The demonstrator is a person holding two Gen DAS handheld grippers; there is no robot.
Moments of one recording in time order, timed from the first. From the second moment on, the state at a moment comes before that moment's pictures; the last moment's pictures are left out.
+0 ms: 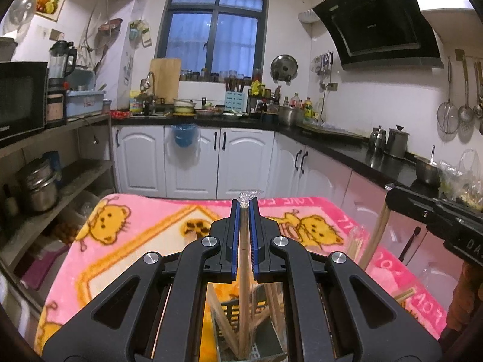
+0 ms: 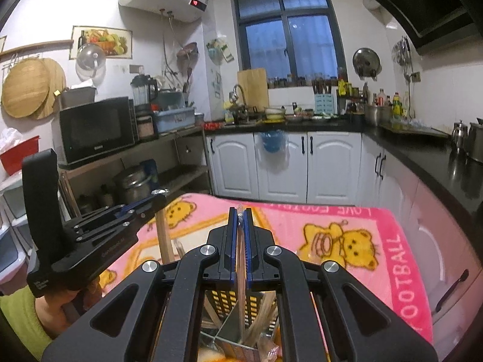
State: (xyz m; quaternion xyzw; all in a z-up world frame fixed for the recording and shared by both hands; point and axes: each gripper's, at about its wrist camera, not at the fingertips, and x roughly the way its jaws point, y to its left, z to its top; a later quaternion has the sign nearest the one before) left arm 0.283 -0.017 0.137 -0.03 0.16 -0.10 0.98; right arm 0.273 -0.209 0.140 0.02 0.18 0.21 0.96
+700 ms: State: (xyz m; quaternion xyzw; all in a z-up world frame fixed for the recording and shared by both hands) left arm 0.245 -0.004 0.136 -0.03 0.20 -0.10 0.97; right arm 0.240 -0.219 0.133 0.01 0.19 0.19 0.96
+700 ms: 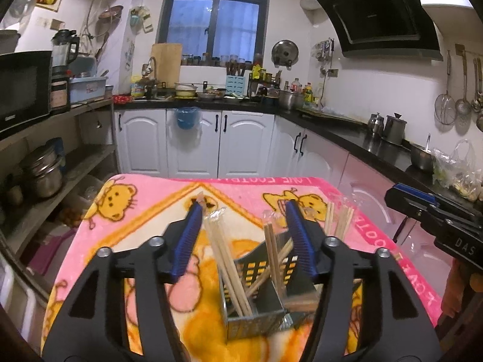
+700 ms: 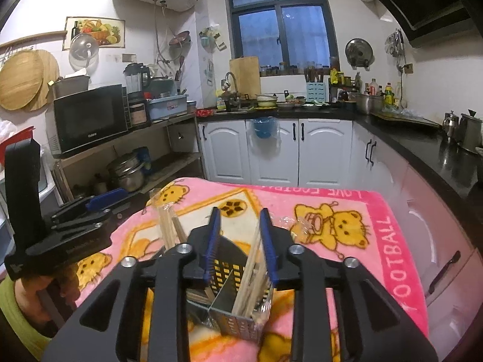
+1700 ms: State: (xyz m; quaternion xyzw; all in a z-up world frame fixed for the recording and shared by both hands) left arm 0.138 0.003 0.078 -0.05 0.25 -0.06 0.97; right arm 0.127 -0.230 0.060 -0.02 0.20 0.15 0.97
